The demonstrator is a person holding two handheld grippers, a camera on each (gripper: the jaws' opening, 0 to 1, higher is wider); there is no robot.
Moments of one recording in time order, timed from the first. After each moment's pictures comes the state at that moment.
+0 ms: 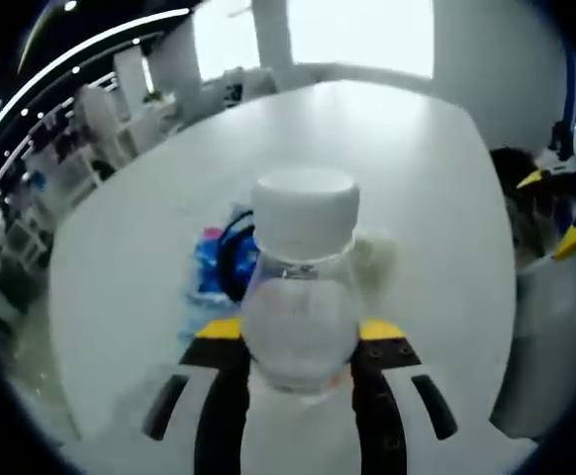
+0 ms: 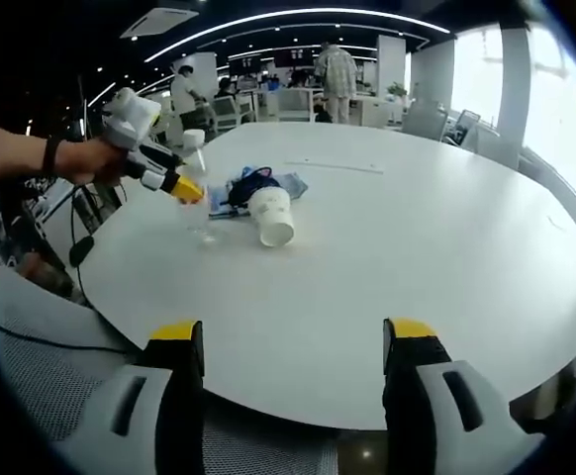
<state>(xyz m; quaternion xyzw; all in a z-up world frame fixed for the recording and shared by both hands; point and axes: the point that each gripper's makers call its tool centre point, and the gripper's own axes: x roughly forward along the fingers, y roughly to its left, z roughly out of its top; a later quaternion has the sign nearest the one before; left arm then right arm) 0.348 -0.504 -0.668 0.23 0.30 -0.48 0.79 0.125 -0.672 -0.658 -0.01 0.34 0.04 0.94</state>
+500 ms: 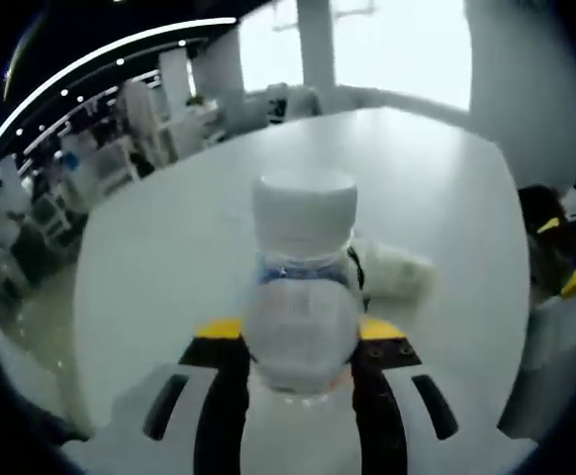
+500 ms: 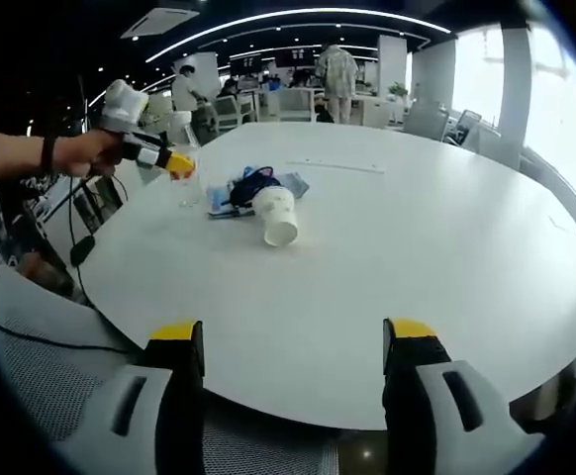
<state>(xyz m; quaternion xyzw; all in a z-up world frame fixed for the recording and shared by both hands) 0.394 -0.464 -0.632 0.18 0.28 -0.41 0.85 0.124 -0.669 -0.658 -0.01 0.34 0.04 0.94</state>
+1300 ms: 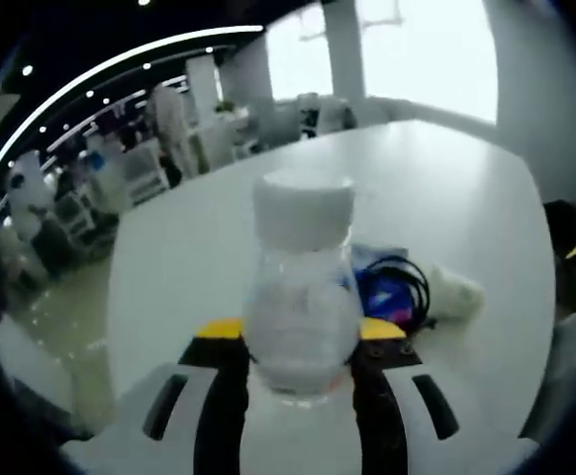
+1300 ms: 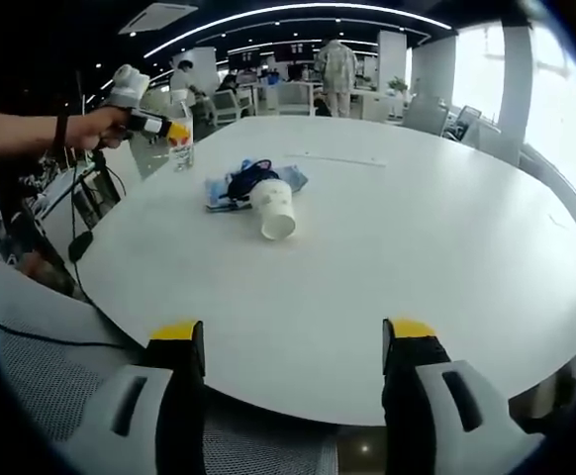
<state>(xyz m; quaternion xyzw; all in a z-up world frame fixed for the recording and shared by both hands) 0.468 -0.435 -0.611 0.17 0.26 -0.37 0.87 0.122 -0.672 -0.666 -0.01 0.36 0.04 0.93</state>
